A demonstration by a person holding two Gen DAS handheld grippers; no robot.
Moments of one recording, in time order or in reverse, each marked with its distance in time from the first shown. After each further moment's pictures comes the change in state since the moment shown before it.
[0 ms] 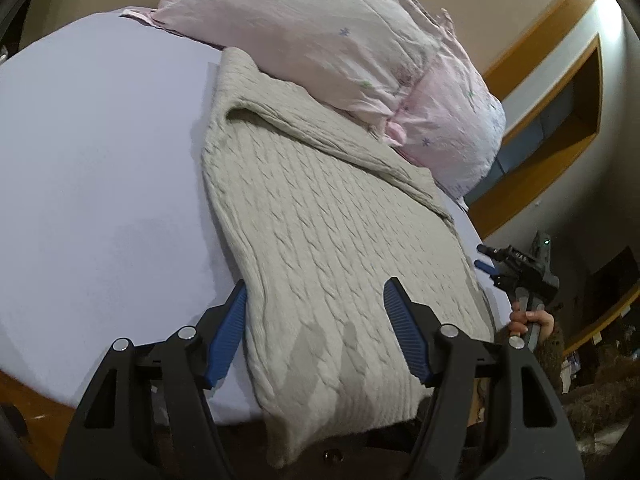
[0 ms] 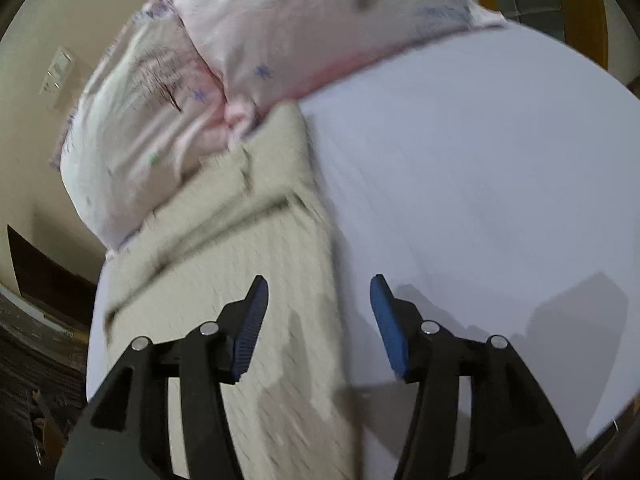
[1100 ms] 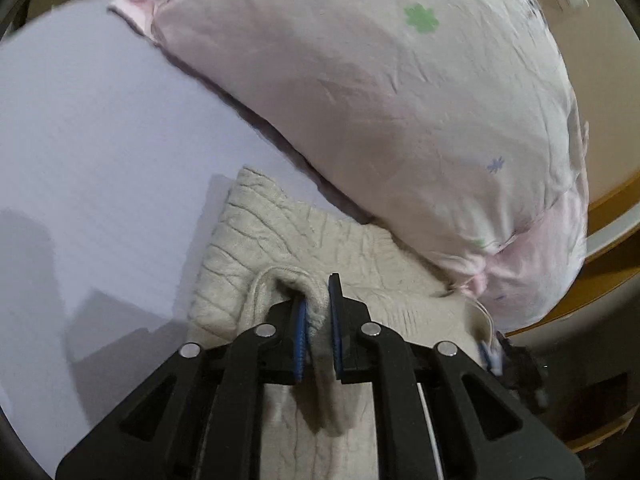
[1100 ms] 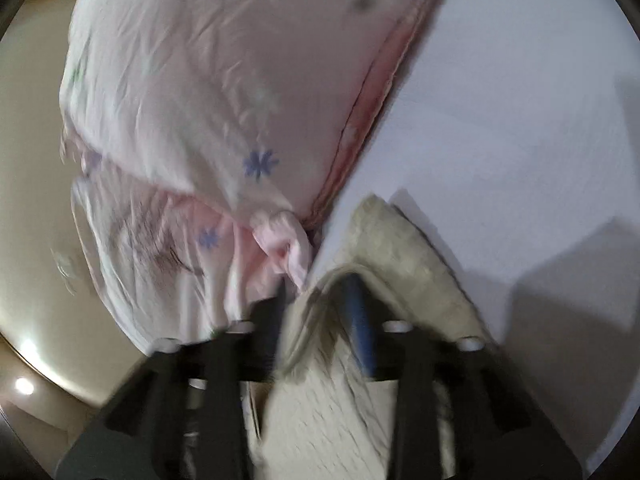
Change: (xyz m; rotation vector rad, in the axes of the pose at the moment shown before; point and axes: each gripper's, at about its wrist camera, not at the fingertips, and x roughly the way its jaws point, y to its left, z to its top) left arm 0.132 0.067 0.214 -0.353 -0.053 0.112; right arm 0.149 0.000 0.149 0.546 -0.146 0.458
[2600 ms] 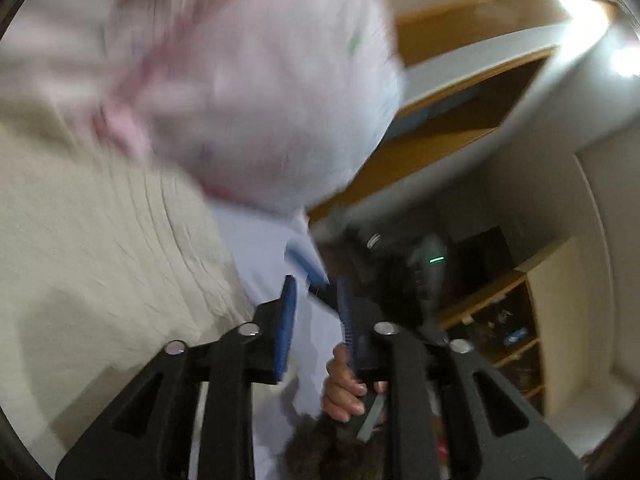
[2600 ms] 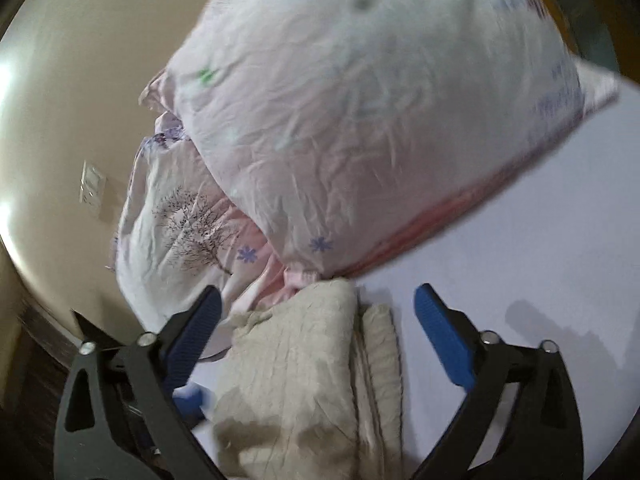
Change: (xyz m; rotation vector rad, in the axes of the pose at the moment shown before) left arm 0.102 -0.265 -0.120 0.333 0.310 -0.657; right arm -0.068 0.067 0.031 -0.455 0.039 -0.081
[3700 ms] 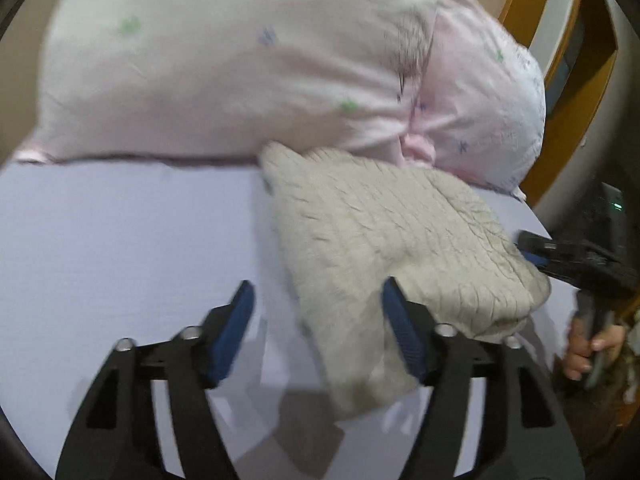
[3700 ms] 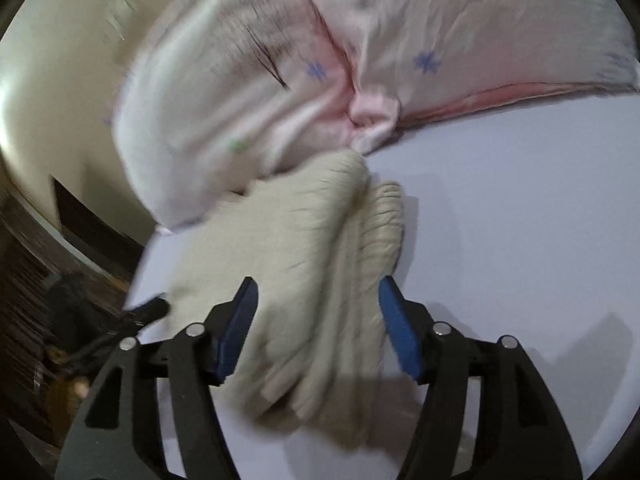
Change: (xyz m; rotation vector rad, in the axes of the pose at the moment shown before) left arm -0.175 0.034 -0.081 0.256 -0.071 0.831; right arm 0.008 0.081 -0.130 -0.271 0.217 -0.062
